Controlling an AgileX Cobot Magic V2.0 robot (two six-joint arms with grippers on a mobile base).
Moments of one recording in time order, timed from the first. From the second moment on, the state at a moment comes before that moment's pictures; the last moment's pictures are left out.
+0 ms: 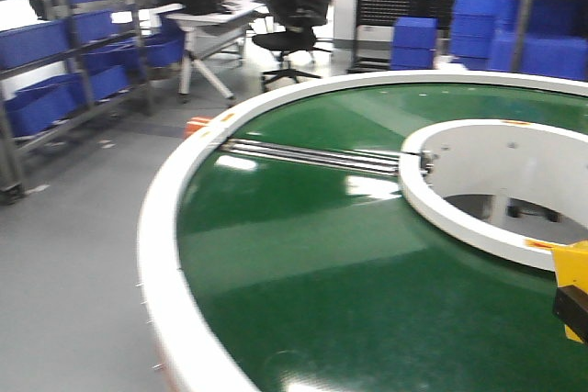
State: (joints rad) left arm -0.17 0.57 -0.61 -0.30 0.31 0.28; right arm 0.28 0.60 -0.60 -0.03 0.22 0.03
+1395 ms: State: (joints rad) left arm -0.17 0.57 -0.61 -0.30 0.31 0.28; right arm 0.28 0.60 -0.60 -0.03 0.22 0.03
